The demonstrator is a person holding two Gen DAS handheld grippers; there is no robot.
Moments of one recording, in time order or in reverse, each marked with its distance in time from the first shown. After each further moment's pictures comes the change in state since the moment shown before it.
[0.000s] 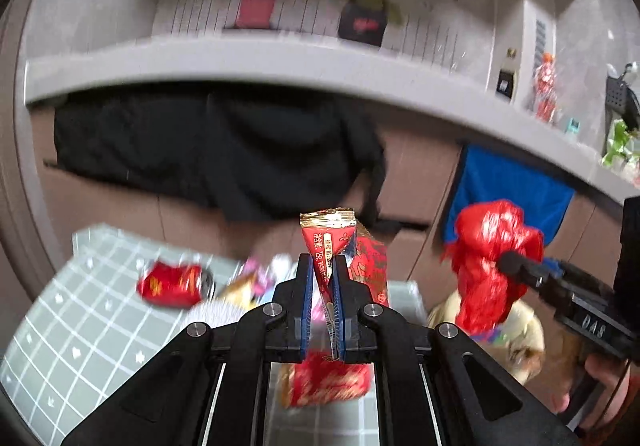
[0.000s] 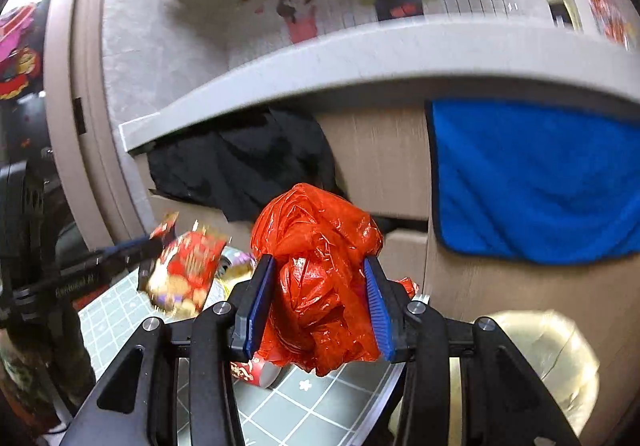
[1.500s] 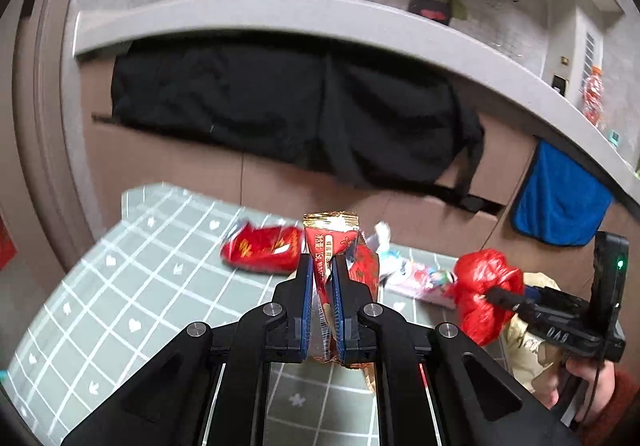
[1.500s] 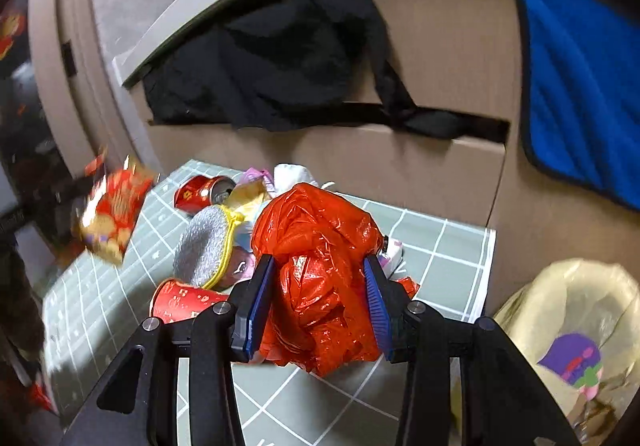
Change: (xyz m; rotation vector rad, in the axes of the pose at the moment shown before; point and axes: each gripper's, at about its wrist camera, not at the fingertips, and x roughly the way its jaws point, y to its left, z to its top) left arm -0.006 0.116 -0.040 -0.116 0.103 0.109; right arm 0.100 0.025 -0.057 0.037 0.265 0.050
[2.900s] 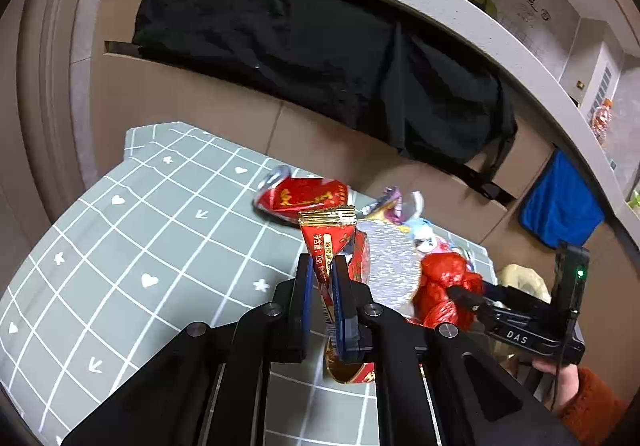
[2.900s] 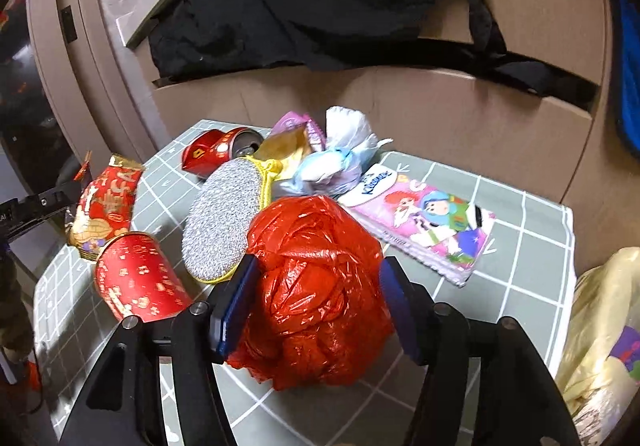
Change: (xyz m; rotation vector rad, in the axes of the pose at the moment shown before) left arm 0.009 0.073 -0.026 -0.131 0.105 -0.082; right arm 0.061 0.047 -0.009 -0.051 0.132 0.031
